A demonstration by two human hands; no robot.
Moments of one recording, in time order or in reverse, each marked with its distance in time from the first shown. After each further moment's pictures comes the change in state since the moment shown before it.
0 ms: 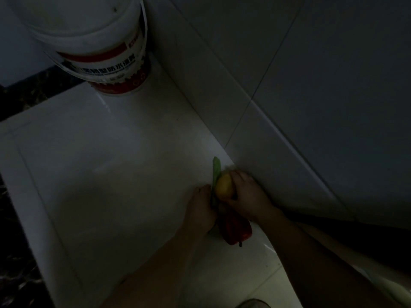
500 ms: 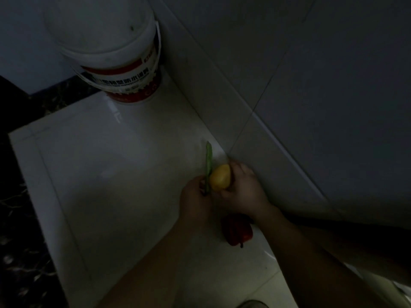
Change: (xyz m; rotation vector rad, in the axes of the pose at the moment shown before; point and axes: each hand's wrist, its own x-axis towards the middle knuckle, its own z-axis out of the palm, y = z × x) left_hand -0.012 0.021 -0.052 -0.360 0.314 -0.035; right_hand -0.002 -0.042 -0.035 0.113 0.186 -0.010
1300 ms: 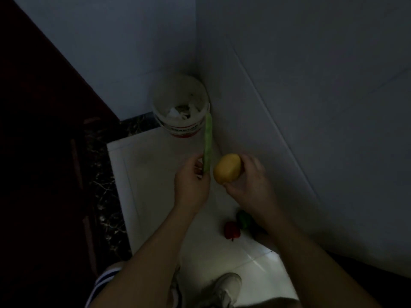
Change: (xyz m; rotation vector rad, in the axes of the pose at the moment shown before) left_hand -0.084 0.299 -0.274 -0.209 0.322 0.040; right_hand -0.076 -0.279 -0.297 0.085 0.088 -0.178
